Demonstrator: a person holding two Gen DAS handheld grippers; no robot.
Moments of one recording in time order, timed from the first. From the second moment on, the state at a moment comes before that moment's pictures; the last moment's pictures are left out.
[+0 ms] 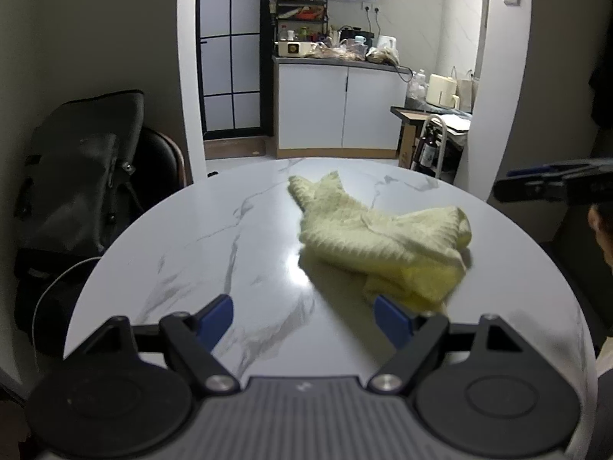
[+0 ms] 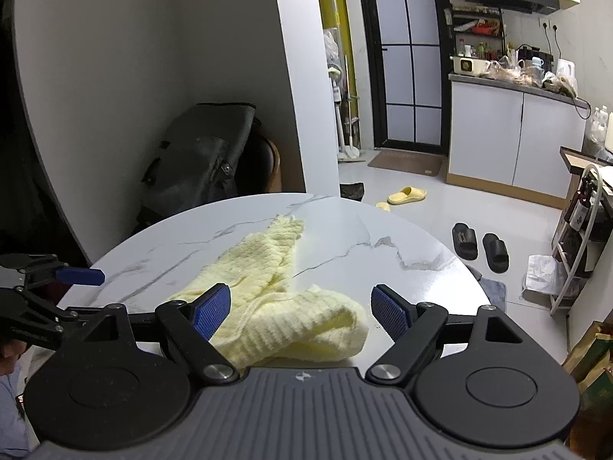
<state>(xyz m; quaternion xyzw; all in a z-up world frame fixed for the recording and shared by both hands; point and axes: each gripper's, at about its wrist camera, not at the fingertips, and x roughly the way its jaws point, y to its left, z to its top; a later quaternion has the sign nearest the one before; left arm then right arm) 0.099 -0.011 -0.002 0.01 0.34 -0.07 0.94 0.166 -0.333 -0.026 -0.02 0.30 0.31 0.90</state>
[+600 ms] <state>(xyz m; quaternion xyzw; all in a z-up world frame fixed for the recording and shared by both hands) 0.161 -0.032 0.005 0.02 0.36 -0.10 0.93 0.230 -0.308 -0.053 -0.03 0.36 0.30 0.88</state>
